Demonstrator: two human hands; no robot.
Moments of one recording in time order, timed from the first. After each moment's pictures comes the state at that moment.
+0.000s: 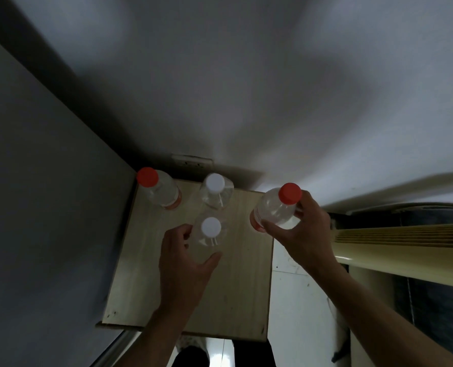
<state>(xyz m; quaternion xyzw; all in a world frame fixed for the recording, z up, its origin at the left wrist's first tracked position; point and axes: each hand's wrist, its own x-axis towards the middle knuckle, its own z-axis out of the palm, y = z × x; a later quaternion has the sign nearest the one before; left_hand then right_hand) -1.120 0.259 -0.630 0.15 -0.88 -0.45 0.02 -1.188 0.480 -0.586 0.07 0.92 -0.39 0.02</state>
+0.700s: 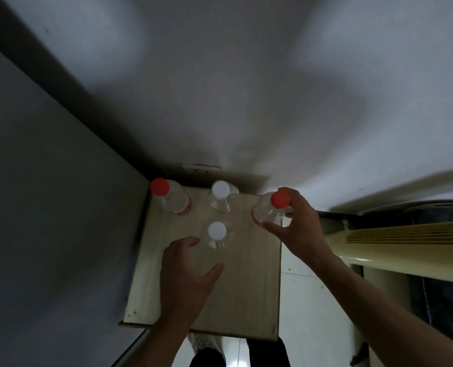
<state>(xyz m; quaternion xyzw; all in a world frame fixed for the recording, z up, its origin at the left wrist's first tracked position) -1.108 0.243 -0.600 0.13 -0.91 -0.39 -0.02 -1.200 0.478 -0.592 0.07 0.91 -0.39 0.10</state>
